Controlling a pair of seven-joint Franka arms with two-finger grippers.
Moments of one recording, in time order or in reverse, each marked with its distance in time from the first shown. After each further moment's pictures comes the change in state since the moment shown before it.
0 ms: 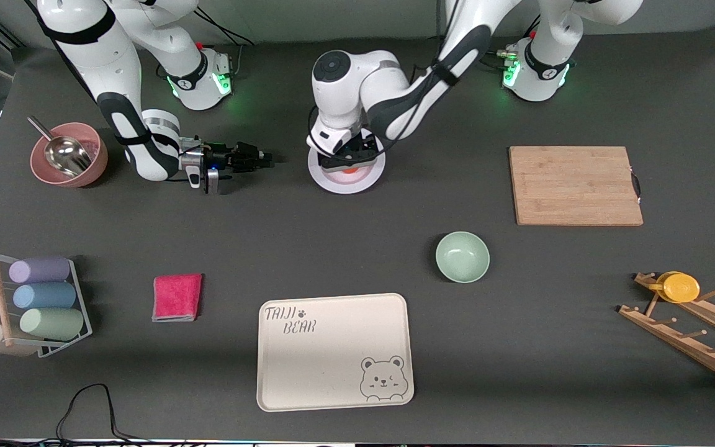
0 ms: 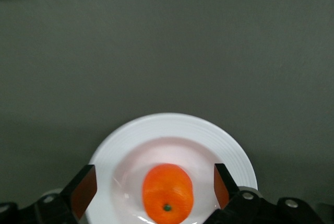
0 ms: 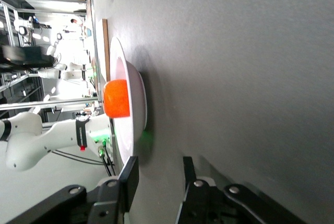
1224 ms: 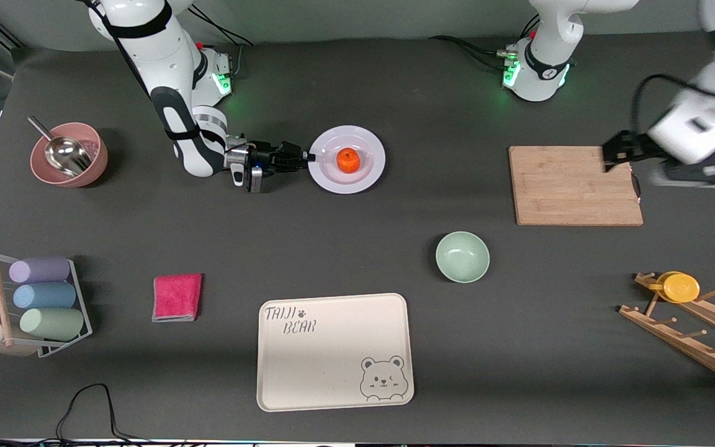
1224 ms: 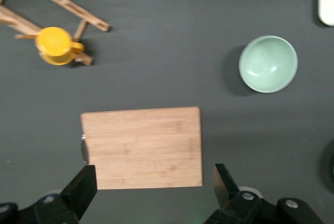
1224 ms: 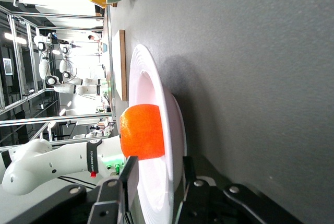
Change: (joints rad) left arm 0.497 -0.600 0.499 -0.030 -0.247 -0.535 1.312; right arm 0.241 0.060 0.108 0.073 0.403 0.001 0.000
